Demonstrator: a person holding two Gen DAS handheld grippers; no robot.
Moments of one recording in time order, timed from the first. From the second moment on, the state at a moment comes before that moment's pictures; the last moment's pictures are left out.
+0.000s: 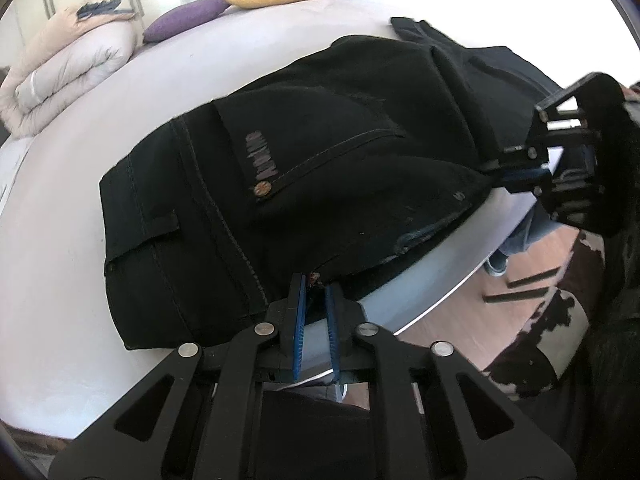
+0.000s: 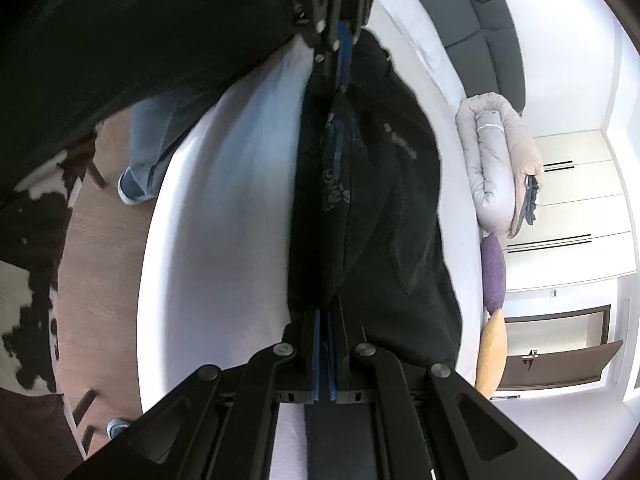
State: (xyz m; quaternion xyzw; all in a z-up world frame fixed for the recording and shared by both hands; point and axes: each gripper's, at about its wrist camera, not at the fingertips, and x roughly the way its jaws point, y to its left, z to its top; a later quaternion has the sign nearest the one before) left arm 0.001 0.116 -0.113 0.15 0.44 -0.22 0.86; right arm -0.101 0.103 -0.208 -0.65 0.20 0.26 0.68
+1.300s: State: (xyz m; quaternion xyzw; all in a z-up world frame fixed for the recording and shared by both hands) left arm 0.070 0.086 -0.142 -0.07 0.43 -0.21 0.88; right arm 0.058 -0.136 -0.067 0.12 0.34 0.15 0.92
